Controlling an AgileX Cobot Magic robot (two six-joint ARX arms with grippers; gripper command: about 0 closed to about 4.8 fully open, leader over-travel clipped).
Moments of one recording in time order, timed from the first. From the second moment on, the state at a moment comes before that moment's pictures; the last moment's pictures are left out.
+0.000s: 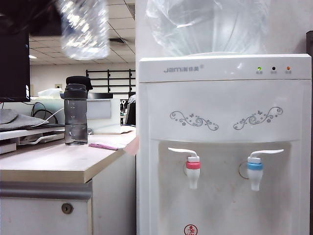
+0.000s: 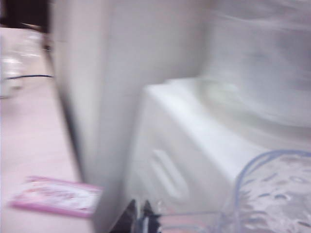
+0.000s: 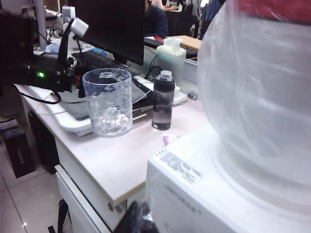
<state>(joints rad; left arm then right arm) -0.13 1.28 0.91 0.24 0.51 -0.01 0.87 0.59 0.84 -0.30 0.16 -0.02</state>
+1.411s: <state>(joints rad) -0.87 1.87 0.70 0.98 0.16 -0.08 0.87 0.34 0.84 -0.56 0.29 -0.02</state>
